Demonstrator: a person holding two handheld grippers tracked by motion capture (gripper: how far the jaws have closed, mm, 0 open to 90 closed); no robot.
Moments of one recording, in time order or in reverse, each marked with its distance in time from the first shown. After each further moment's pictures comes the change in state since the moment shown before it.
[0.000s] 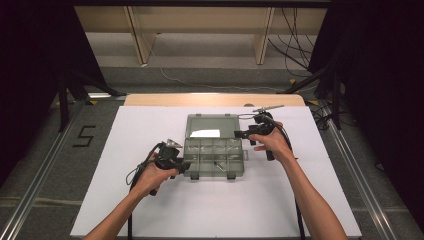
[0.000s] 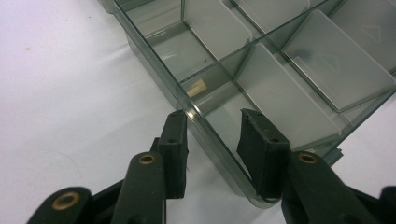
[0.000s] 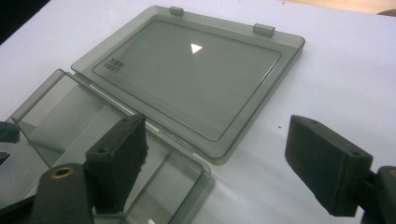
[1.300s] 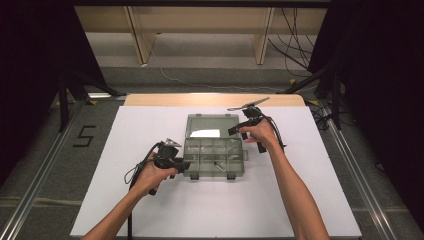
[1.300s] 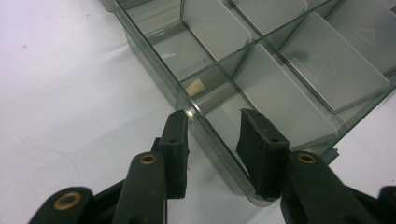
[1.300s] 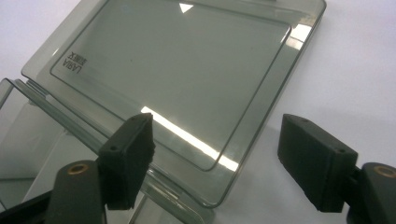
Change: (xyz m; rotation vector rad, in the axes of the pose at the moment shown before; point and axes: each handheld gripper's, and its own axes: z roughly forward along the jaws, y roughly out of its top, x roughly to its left) left arm 0.003 0.001 -0.002 0.008 -0.024 -0.004; right arm -0.010 0.024 0.043 0.174 -0.003 0.098
